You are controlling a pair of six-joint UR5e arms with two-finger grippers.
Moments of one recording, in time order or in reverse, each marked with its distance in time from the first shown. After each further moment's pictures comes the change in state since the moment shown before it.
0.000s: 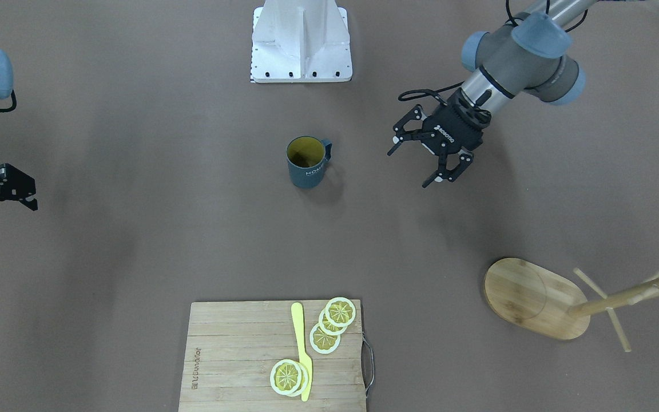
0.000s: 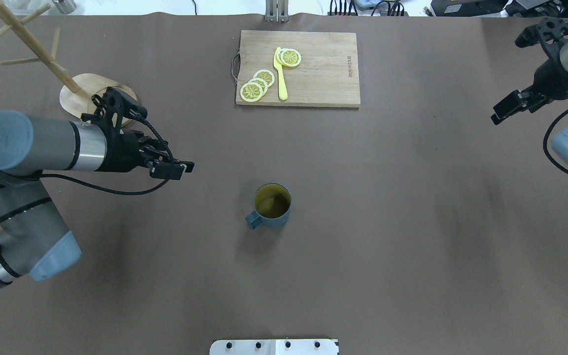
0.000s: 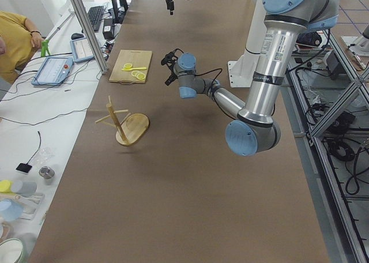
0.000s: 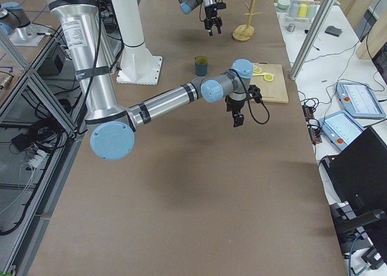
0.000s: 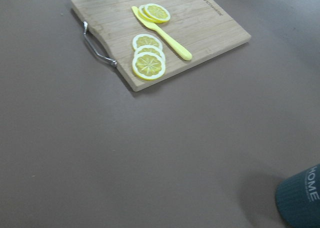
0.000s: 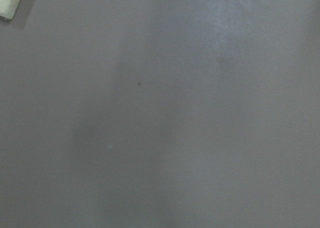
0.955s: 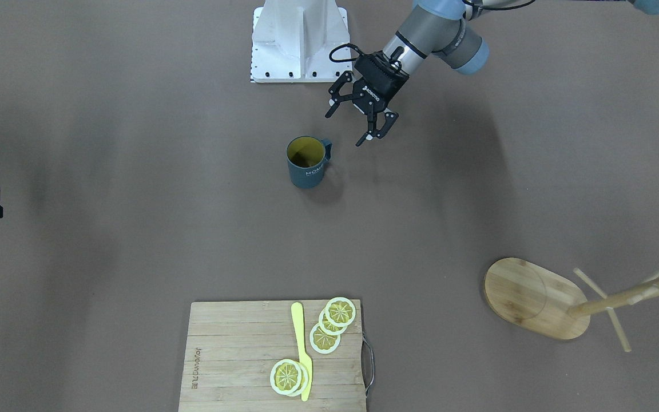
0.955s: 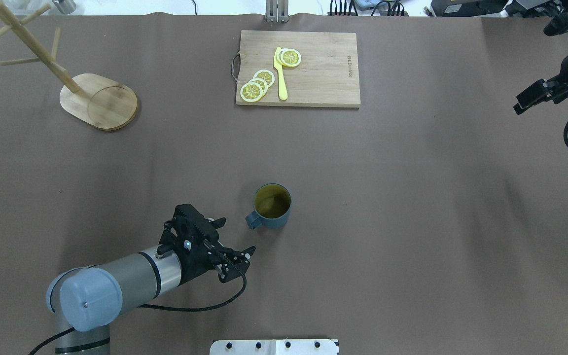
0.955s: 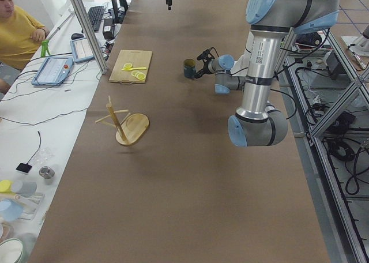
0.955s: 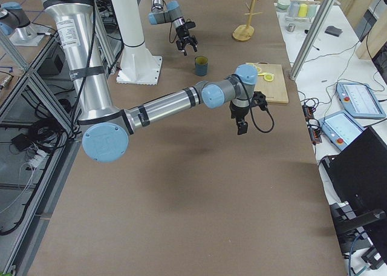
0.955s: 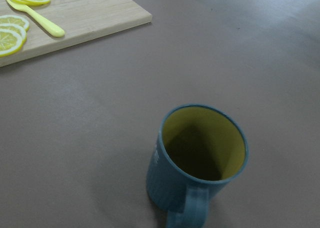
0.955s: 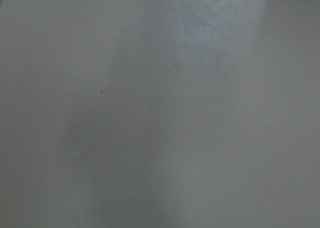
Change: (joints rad) left arm 0.460 -0.004 -0.025 -0.062 0.627 0.039; right arm 0.057 -0.005 -0.021 0.000 -0.005 -0.017
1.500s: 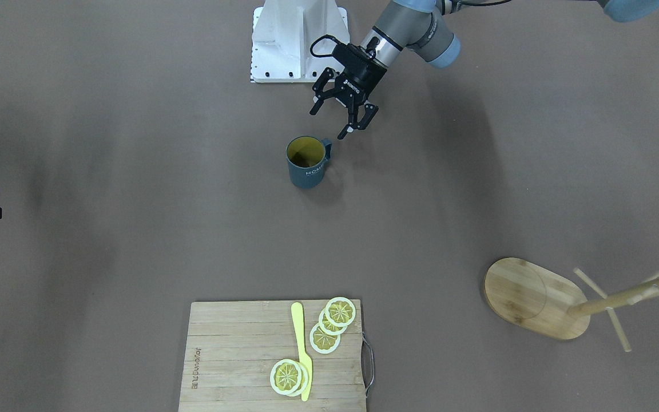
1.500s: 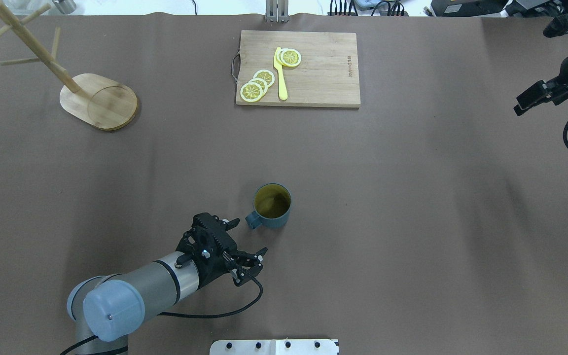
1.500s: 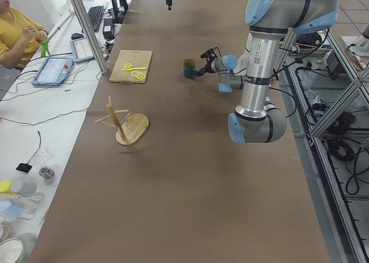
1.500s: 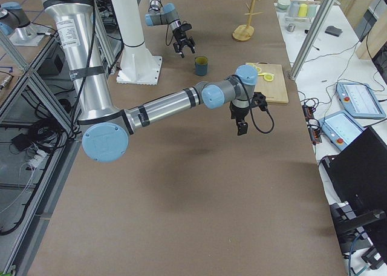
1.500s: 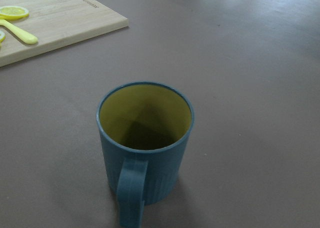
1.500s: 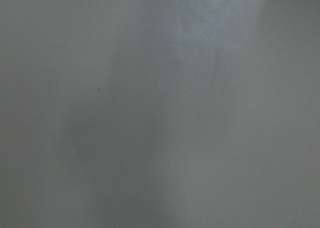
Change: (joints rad) left arm 0.005 -0.061 0.056 -0.006 0.053 0.093; right arm -0.002 0.000 -0.009 0.000 0.000 -0.002
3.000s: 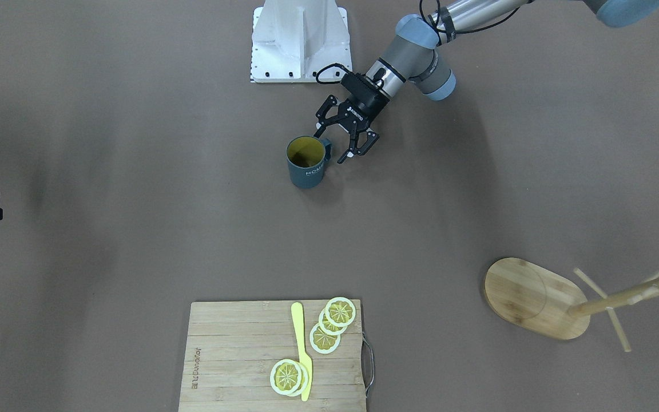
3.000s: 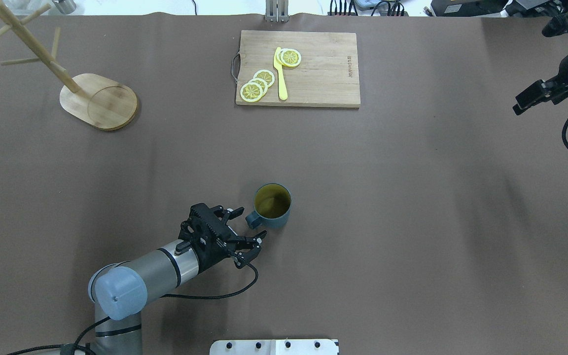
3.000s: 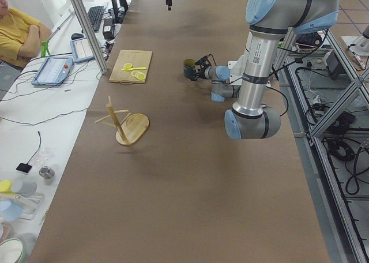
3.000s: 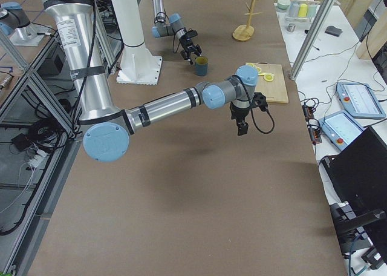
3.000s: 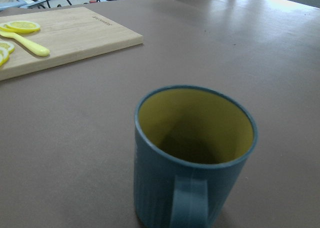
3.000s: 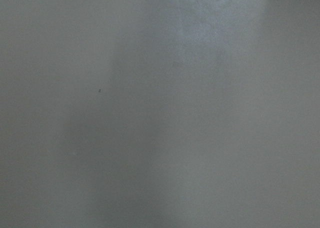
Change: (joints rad) left arm -0.035 -0.058 0.229 -0.291 0.003 0.005; right arm 0.000 0.004 -0.003 0.001 0.000 -0.002
